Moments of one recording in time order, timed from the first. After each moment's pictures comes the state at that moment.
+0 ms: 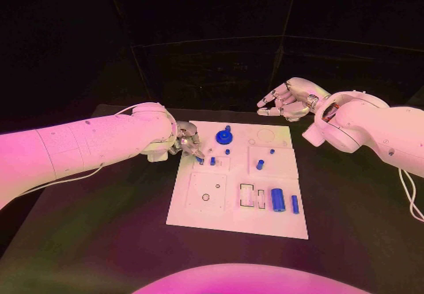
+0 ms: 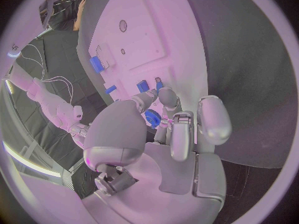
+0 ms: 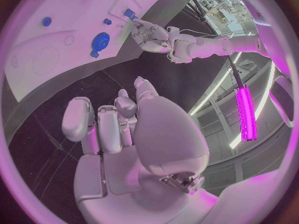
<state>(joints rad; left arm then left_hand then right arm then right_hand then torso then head) 1.33 -0.65 -0.16 1.29 -1.09 0.20 -0.40 1.14 -0.07 0.52 0.04 0.12 0.86 0.05 0.69 0.57 1.26 -0.03 0.99 0.66 1.47 -0.09 1.56 1.31 0.10 1.43 0.02 1.27 1.11 1.33 -0.76 -0.04 1.37 -0.90 -0.20 0.07 1.42 -0.02 -0.07 0.20 0.38 0.94 0.15 0.12 0.08 1.29 0.06 1.08 1.09 1.46 -0.01 1.36 1.26 0.08 1.30 0.10 1.35 1.18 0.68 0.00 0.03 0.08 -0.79</state>
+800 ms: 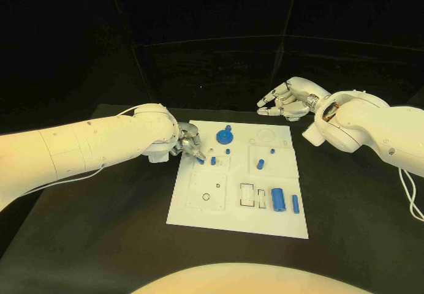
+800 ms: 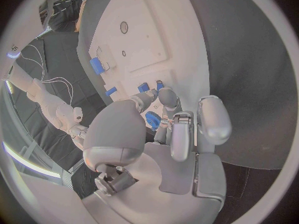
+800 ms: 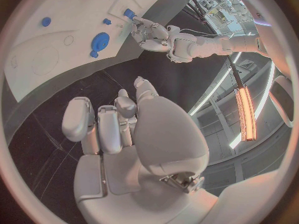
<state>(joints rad) 1.32 -0.65 -0.16 1.30 -1.09 0.21 -0.41 1.13 -0.07 0.53 0.03 0.14 0.86 0.05 0.69 0.57 1.26 -0.03 1.00 0.67 1.47 -0.09 1.56 1.31 0.10 1.43 0.02 1.27 1.11 1.33 -0.76 -0.04 1.37 -0.90 -0.20 0.07 1.42 -0.02 -0.07 0.20 0.38 0.94 0.15 0.12 0.08 1.29 0.06 1.08 1.09 1.46 -0.01 1.36 1.26 0.08 1.30 0.10 1.35 1.18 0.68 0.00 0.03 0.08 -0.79</state>
